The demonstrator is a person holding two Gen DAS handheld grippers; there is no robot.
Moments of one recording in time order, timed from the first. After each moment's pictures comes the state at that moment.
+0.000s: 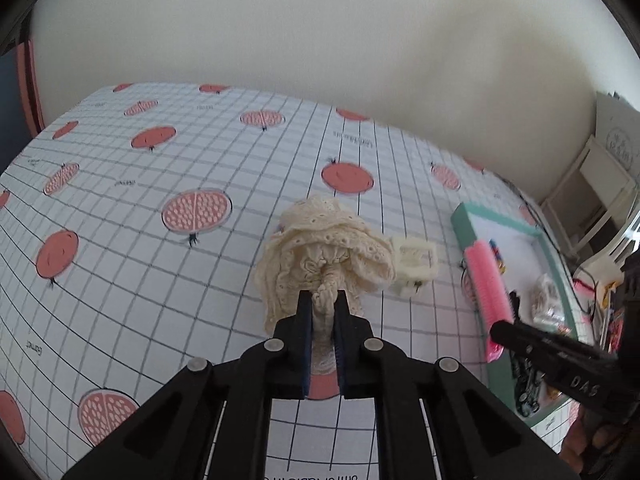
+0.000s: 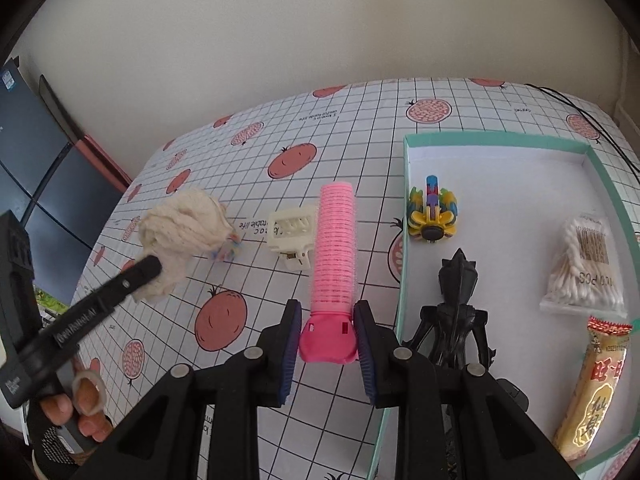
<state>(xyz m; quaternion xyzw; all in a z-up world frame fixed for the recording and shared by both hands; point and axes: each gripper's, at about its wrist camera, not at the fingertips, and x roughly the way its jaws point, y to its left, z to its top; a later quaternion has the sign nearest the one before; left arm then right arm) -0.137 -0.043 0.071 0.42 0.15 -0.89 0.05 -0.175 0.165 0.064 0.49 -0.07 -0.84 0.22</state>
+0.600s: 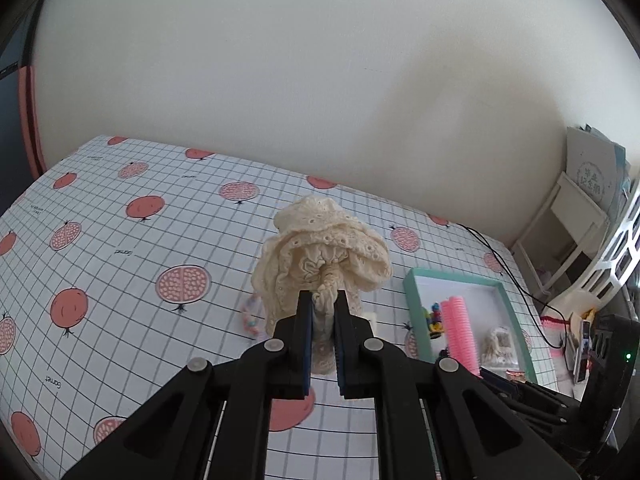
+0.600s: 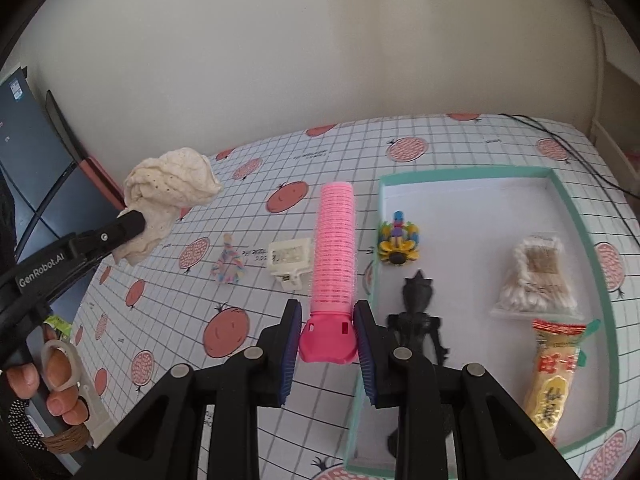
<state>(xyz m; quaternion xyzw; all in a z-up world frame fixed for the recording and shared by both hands) -0.138 -0.020 0.141 0.35 0.15 -0.92 0.03 -0.154 0.199 0.095 0.44 -0.08 -0.87 0.21</state>
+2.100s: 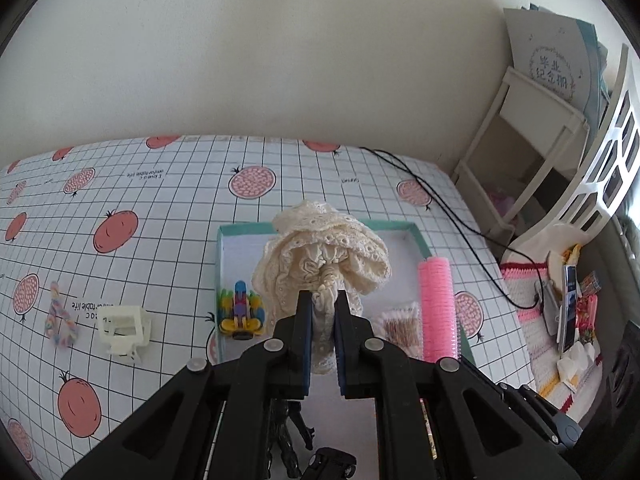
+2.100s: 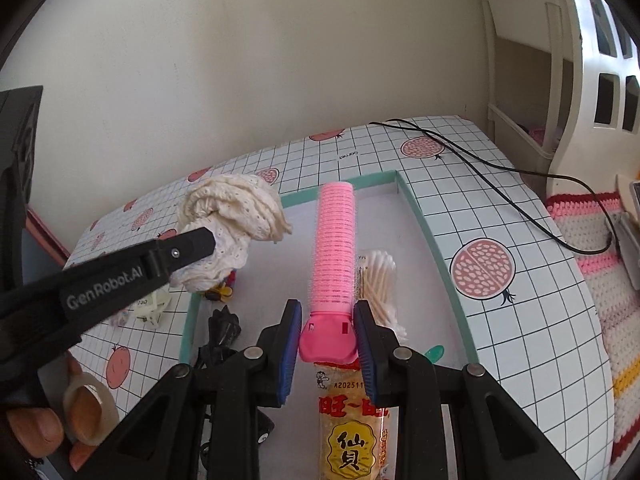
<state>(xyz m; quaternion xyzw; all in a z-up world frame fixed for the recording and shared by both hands) -0.236 0.193 0.103 0.44 0.08 -0.89 -0.06 -0.177 0.322 0.071 0.42 -0.10 -0.90 0.08</state>
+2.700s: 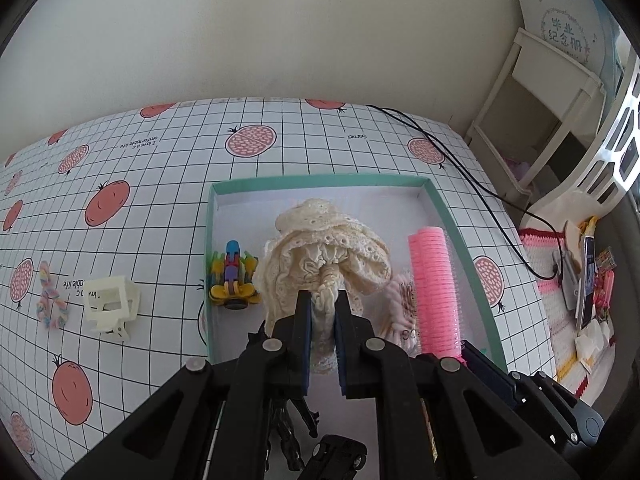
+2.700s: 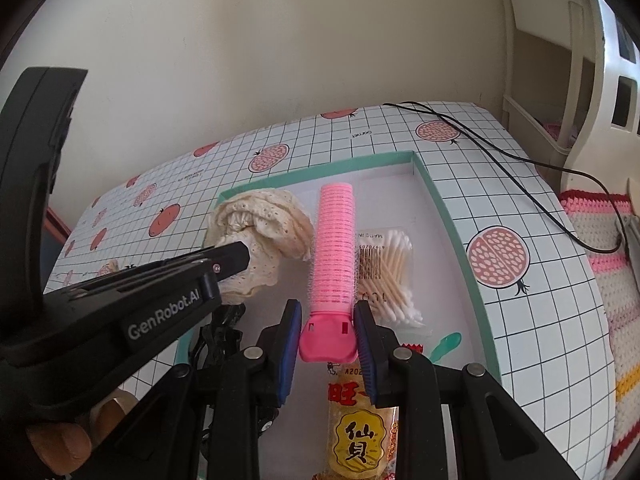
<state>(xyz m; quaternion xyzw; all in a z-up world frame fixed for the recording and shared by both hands) -0.242 0.202 0.075 0.49 0.06 -0.87 -0.06 -0.180 0.310 0.063 0.45 -0.08 -0.89 0.10</state>
